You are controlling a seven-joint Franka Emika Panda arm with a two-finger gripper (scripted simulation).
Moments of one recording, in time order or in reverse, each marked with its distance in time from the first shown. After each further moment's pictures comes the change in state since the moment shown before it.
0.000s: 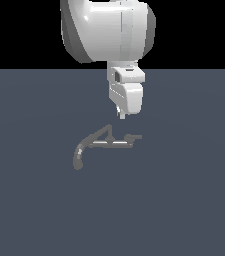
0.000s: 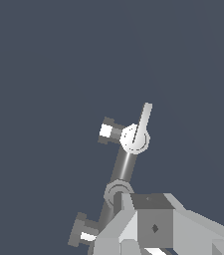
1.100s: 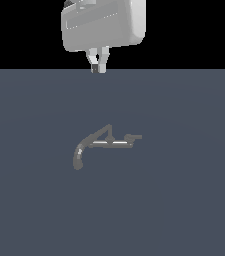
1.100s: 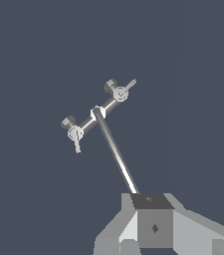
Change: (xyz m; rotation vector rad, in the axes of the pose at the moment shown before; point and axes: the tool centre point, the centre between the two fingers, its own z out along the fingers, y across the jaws) arm -0.083 0.080 -0.148 0.007 0.024 -0.565
